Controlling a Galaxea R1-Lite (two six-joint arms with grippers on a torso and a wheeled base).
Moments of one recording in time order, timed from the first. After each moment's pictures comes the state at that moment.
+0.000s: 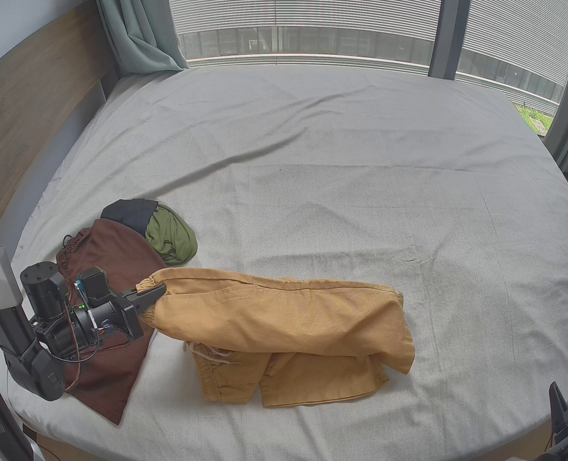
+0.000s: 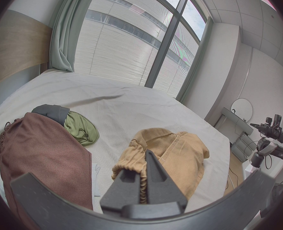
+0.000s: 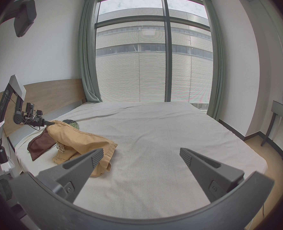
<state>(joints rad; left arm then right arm) -0.05 2.00 -0.26 -1.55 -0.60 -0.07 0.00 0.02 -0.02 0.00 0.02 -0.01</state>
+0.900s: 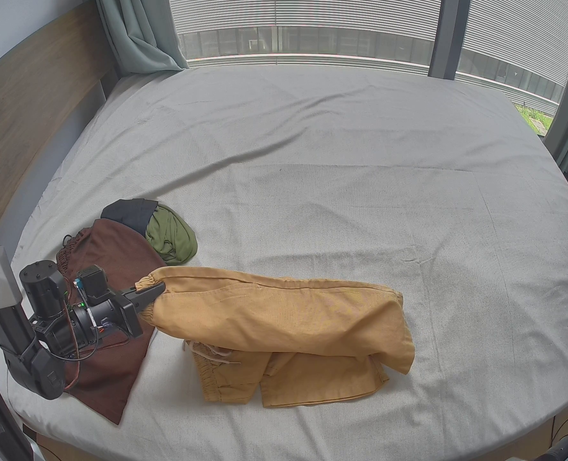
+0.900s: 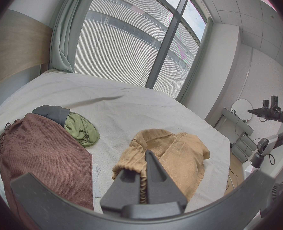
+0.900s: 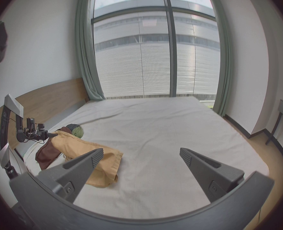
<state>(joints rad) -0.05 2.00 -0.27 -1.55 -0.61 -0.07 0.02 0.46 -0.30 -0.06 0.05 0.03</state>
